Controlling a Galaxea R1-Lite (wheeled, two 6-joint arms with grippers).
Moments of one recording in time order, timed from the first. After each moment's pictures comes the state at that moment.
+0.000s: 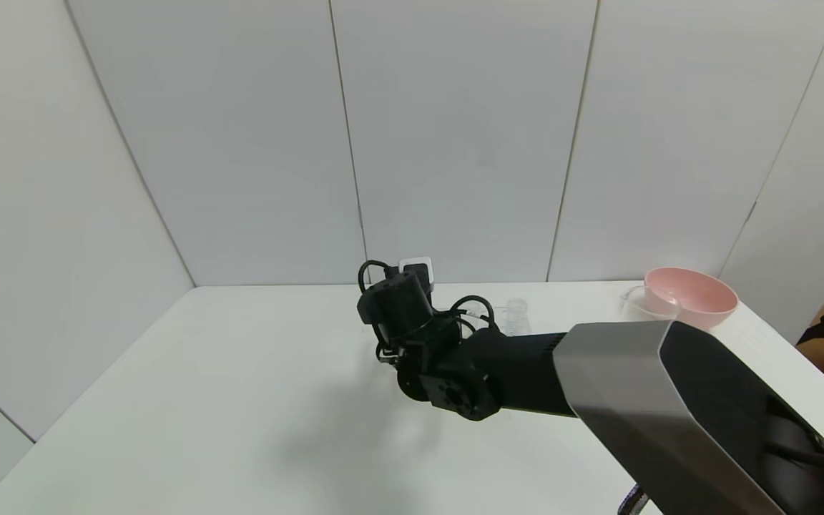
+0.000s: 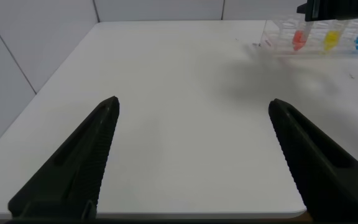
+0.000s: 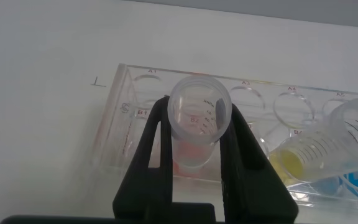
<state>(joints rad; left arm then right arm) 0.00 0.00 0.00 0.02 0.00 -0.02 0.83 2.54 -1.97 -0.10 -0.68 0.30</state>
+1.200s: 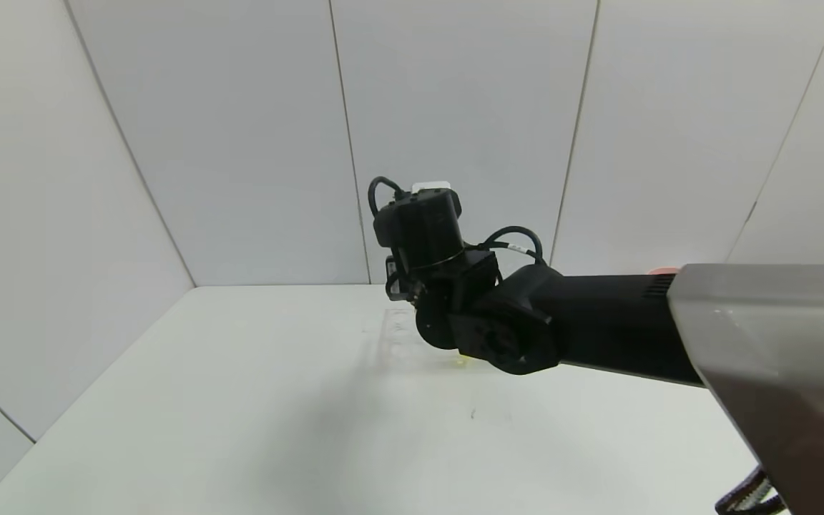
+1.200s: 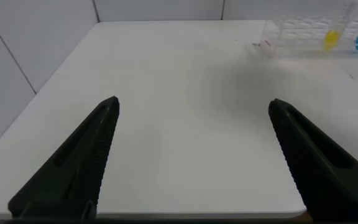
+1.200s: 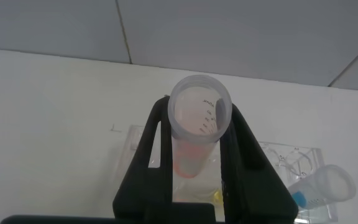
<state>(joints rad) 0.00 0.00 0.00 0.02 0.00 -0.02 0.83 2.35 -1.97 -0.06 -0.68 0.22</state>
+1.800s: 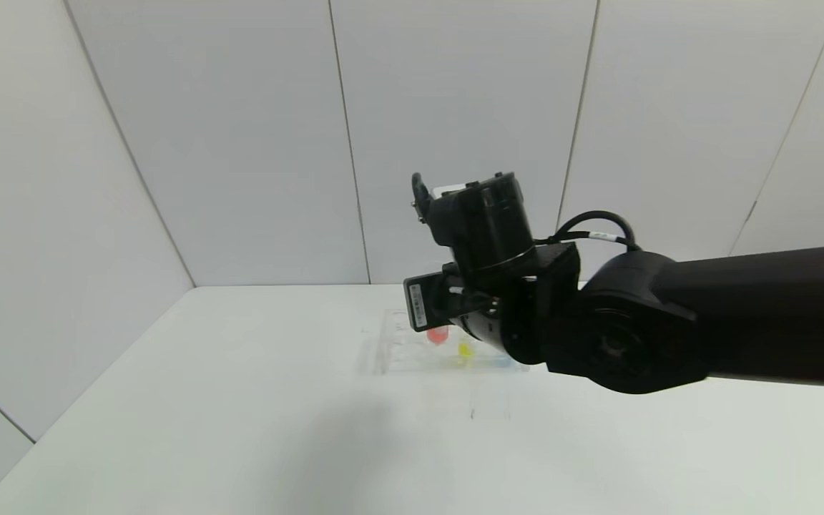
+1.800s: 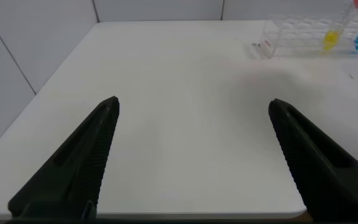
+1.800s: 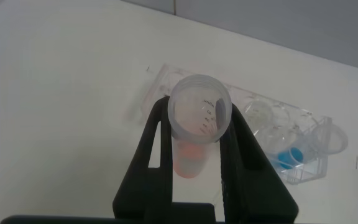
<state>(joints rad) 0.00 0.00 0.00 0.02 0.00 -0.02 0.84 2.08 -1.61 -0.04 -0.40 0.21</state>
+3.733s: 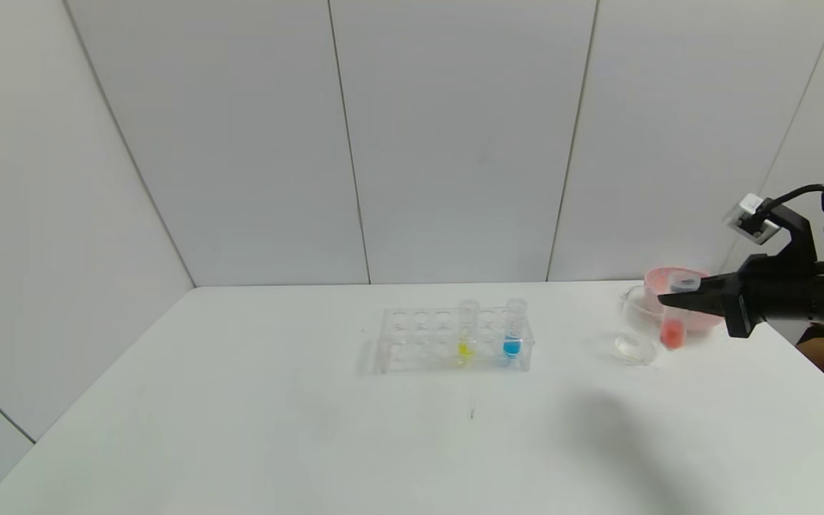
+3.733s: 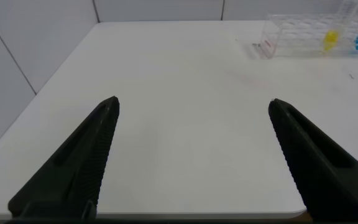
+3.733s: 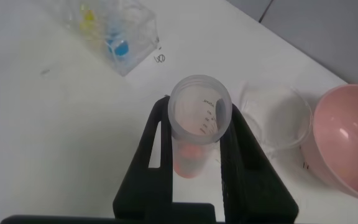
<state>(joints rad) 0.00 0.00 0.00 0.02 0.00 -0.02 -0.09 1.74 -1.11 -0.02 0.62 -0.48</state>
